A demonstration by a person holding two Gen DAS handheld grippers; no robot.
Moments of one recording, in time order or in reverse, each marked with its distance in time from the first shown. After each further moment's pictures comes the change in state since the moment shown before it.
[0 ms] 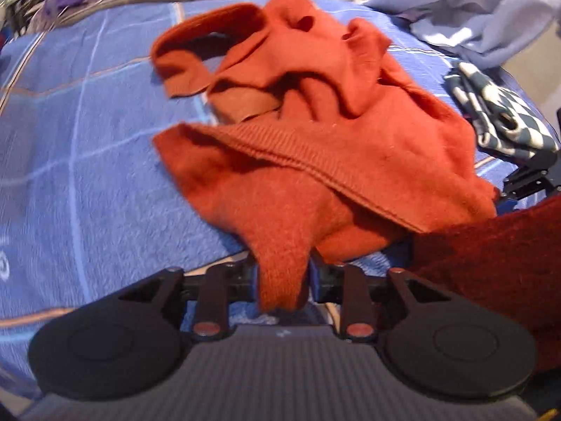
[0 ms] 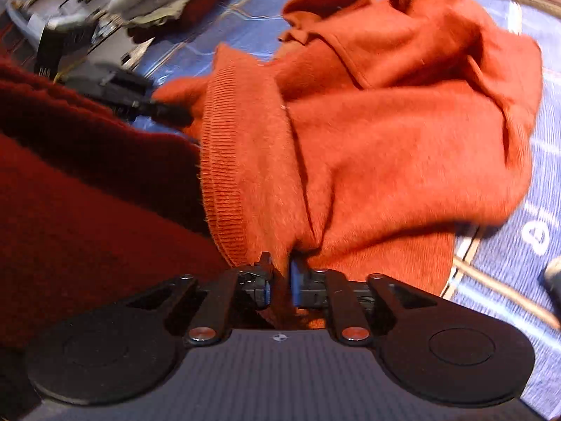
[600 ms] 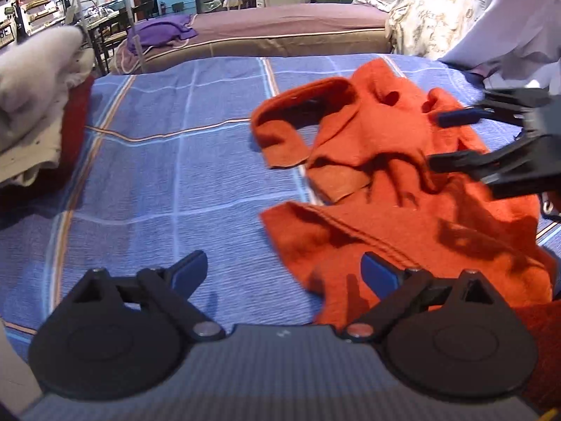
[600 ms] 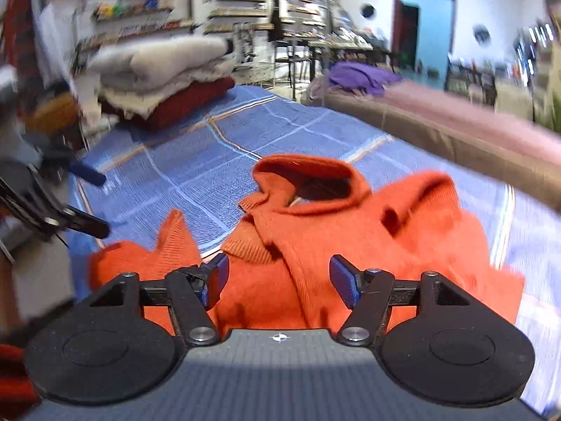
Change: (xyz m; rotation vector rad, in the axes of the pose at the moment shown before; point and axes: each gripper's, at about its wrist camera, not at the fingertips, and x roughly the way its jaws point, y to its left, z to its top) left arm -0.034 0.007 0.035 -0.070 -0.158 0.269; right arm 0.051 0.042 0.131 -0.477 -0.351 -0.320
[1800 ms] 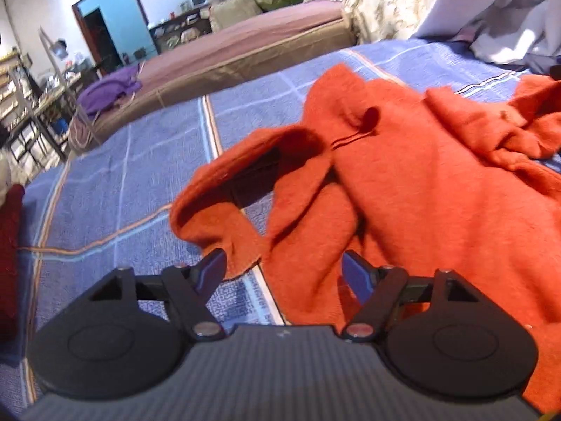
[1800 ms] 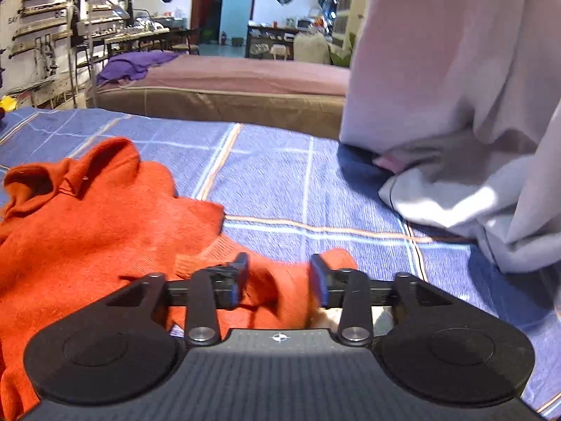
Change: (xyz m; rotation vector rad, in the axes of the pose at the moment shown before) left arm 0.119 -0.063 0.079 0.251 -0.039 0.030; right arm -0.119 -0.169 -0.074 0.448 0.114 -0.539
